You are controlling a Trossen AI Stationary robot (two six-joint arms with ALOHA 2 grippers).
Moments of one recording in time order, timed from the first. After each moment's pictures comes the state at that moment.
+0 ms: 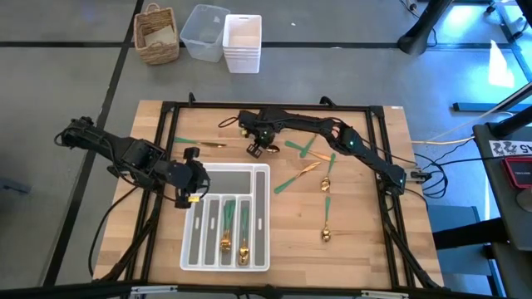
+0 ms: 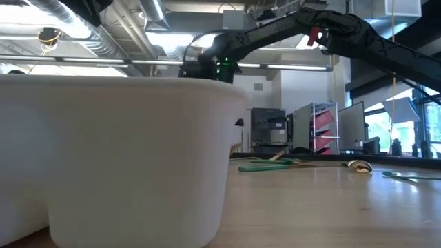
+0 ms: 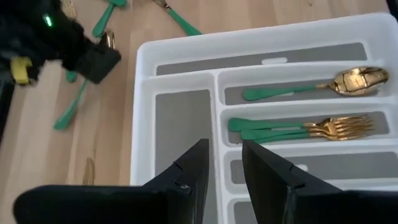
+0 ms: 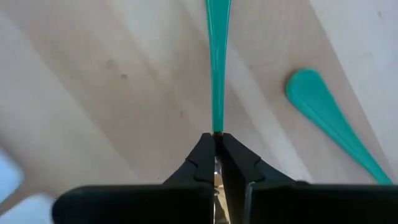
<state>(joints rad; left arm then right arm) -0.38 1.02 1.07 -1.02 -0.32 -0.23 -0.32 2.53 2.32 -1.18 0.02 0.26</state>
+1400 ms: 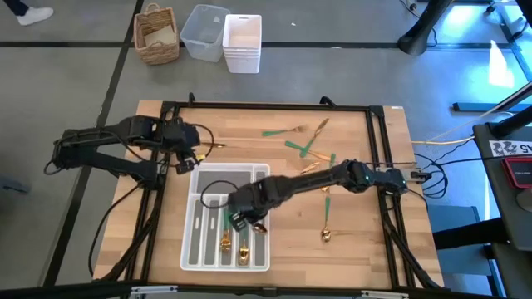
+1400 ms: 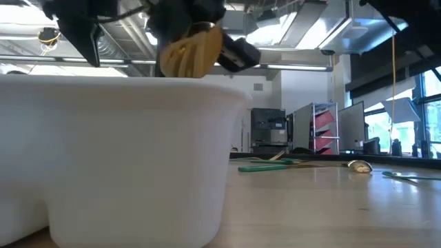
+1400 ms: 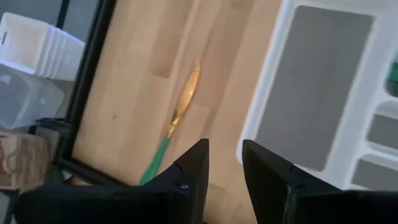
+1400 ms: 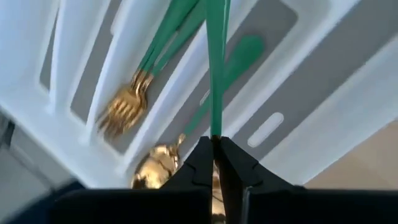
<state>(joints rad) 0.16 0.97 1.07 -1.28 -0.33 -0.07 0.24 2.41 2.35 -1.12 -0.12 1.21</state>
